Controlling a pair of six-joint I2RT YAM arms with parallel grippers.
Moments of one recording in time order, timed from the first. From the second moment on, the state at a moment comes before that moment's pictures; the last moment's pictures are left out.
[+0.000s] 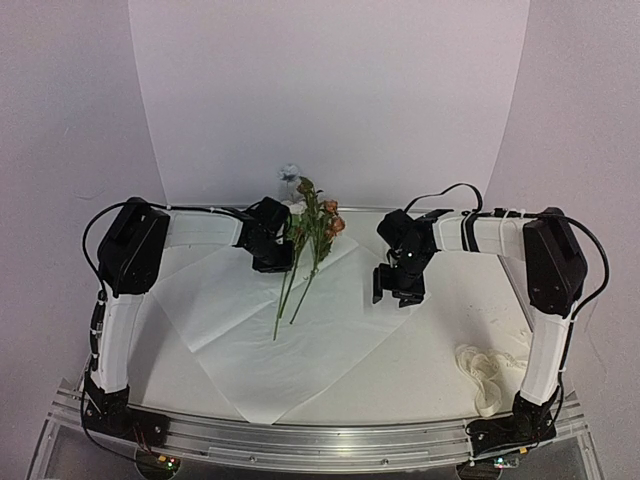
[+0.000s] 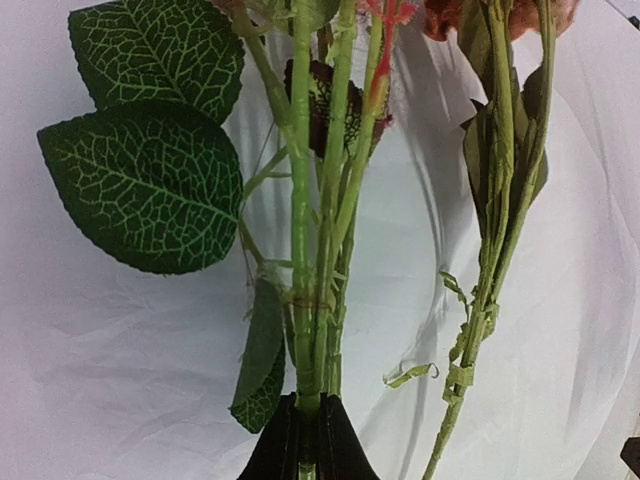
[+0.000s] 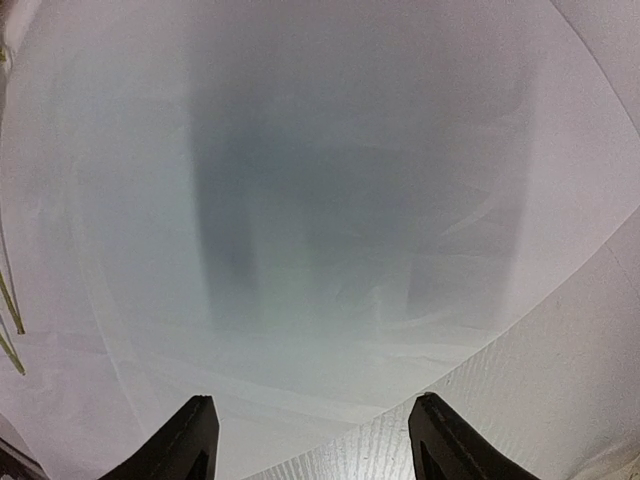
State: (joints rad) left arm -0.64 2.21 1.66 -0.43 0.05 -0.55; right arm 0.61 1.96 1.44 -0.82 -0.07 0.66
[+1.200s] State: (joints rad) left arm -0.61 2.01 1.53 -0.33 0.04 -0.62; right arm 0.61 1.96 1.44 -0.82 -0.08 0.64
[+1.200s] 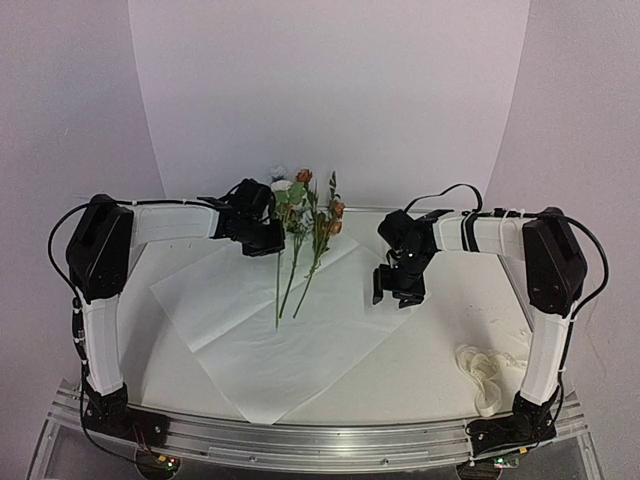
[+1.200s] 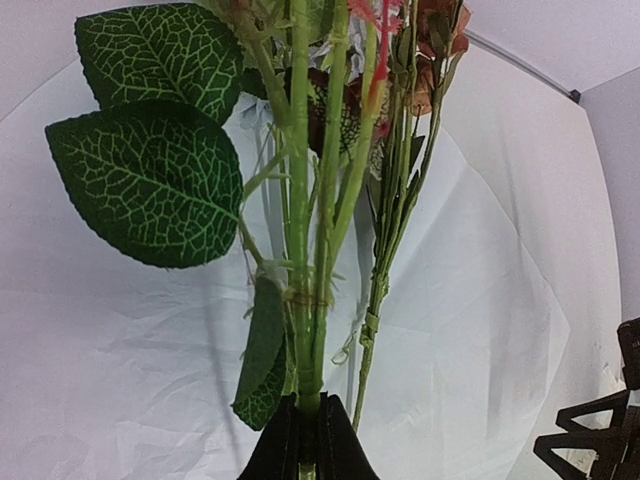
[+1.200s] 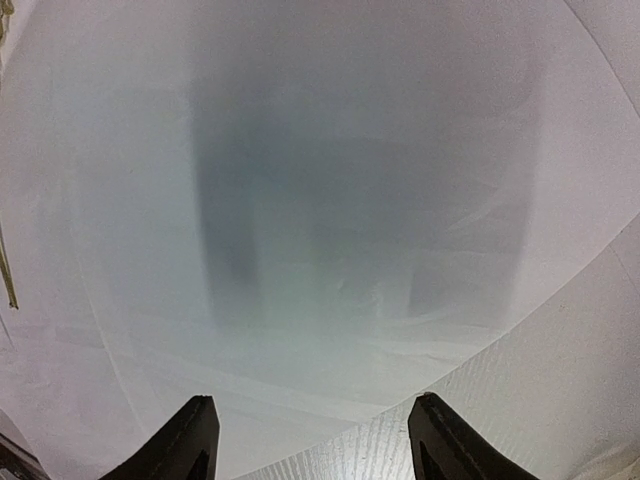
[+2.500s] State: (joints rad) left arm -0.55 2.19 1.57 -0.15 0.10 -0.60; right arm 0.60 1.96 1.40 -0.83 -0.11 0.62
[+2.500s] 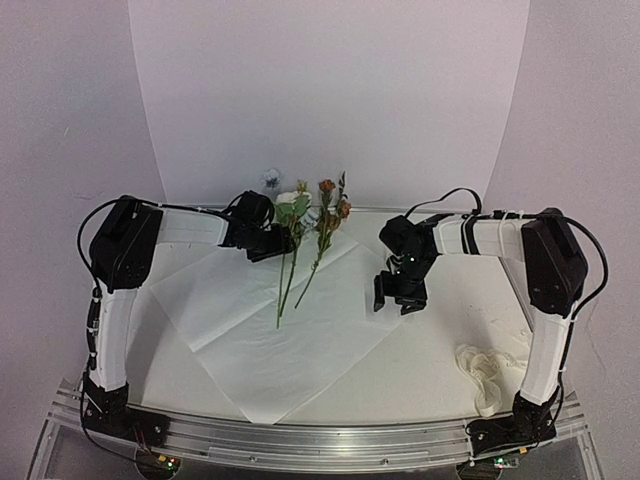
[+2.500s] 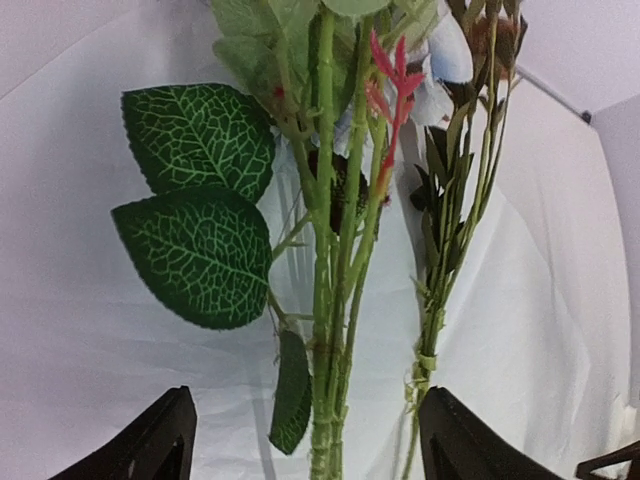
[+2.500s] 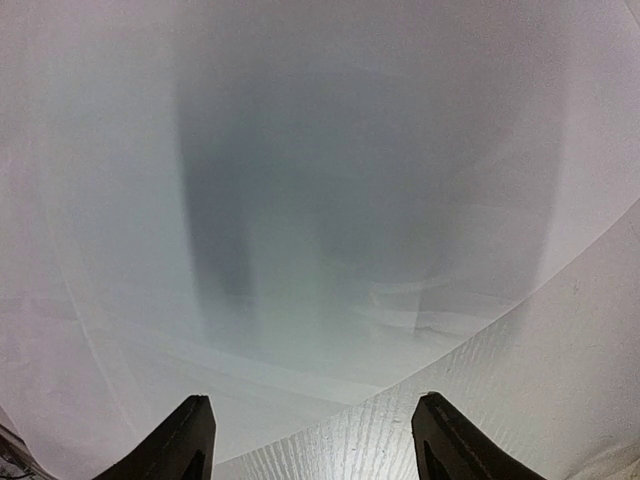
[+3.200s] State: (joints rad) left arm -0.69 2.30 1.92 -0.35 0.07 -0.46; right arm 0.60 1.86 1.31 -0.83 -0.07 0.63
